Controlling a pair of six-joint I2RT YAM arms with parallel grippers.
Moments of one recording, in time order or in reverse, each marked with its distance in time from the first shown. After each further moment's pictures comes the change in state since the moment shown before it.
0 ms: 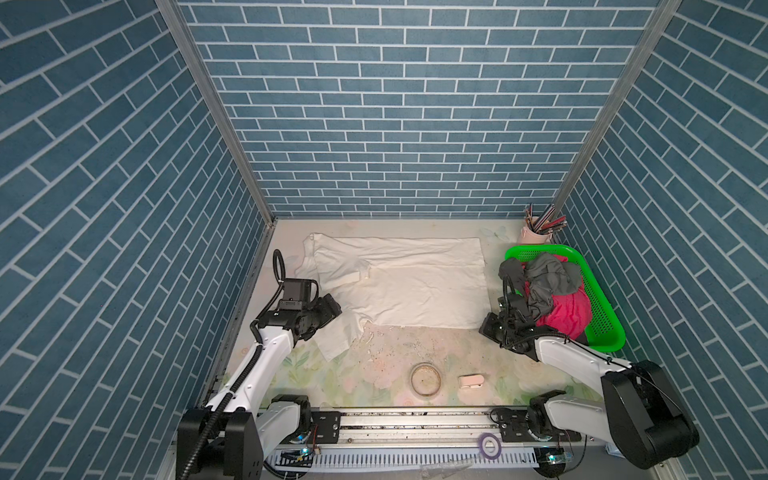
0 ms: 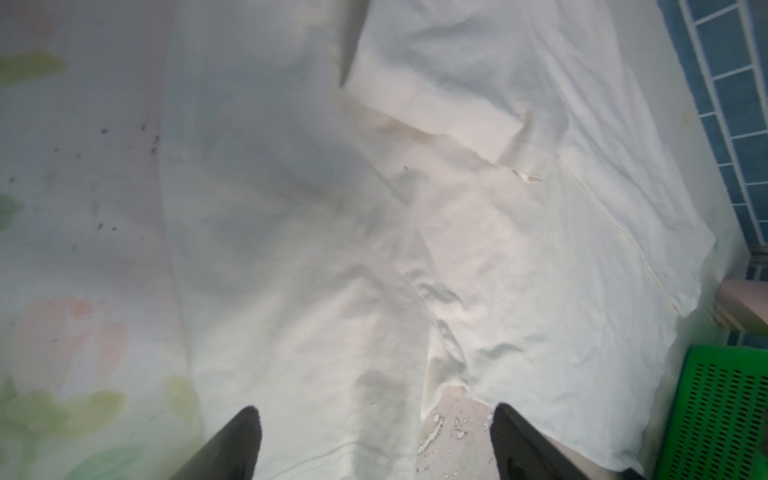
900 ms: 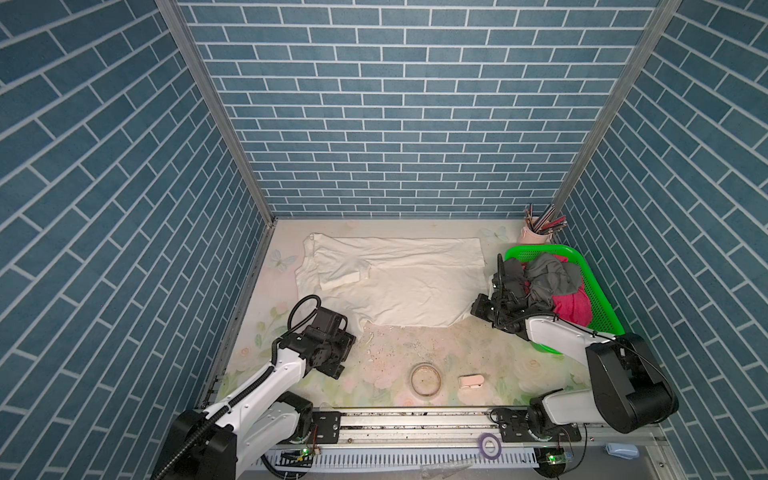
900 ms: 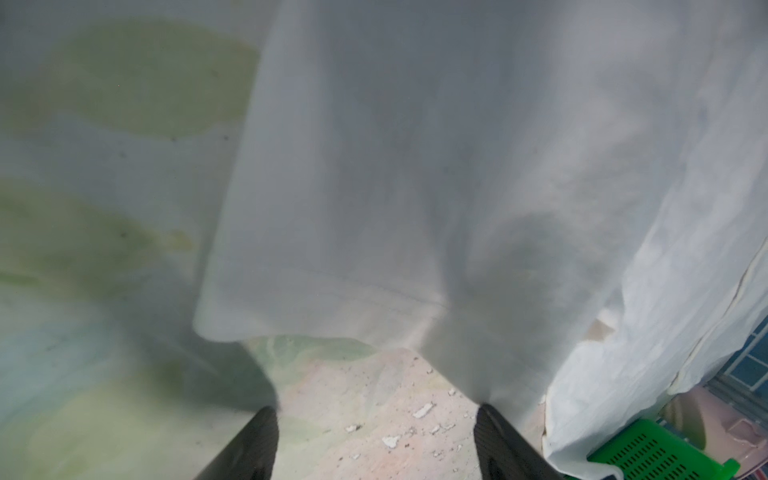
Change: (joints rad) left arm -0.346 -0.093 -0.235 0.010 -0.008 -0.855; right arm 0.000 0.150 0.139 0.102 -0.059 -0.106
